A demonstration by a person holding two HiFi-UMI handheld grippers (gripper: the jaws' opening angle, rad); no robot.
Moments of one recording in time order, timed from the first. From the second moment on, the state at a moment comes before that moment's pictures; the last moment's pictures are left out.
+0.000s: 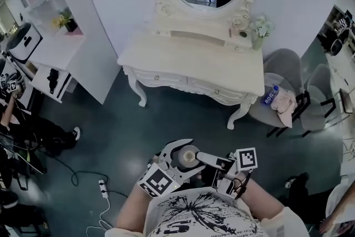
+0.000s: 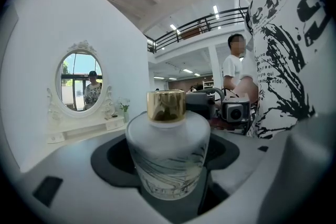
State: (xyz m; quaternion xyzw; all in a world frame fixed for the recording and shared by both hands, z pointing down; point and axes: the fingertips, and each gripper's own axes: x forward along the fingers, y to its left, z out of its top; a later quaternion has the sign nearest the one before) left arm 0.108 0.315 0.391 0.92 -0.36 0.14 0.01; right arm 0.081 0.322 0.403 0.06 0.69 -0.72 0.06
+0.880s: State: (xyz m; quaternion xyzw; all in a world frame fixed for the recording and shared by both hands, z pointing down) left arm 0.029 0.070 0.400 0.91 -0.39 0.15 0.01; right arm 0.003 0.079 0.411 0.09 0.69 -0.72 0.04
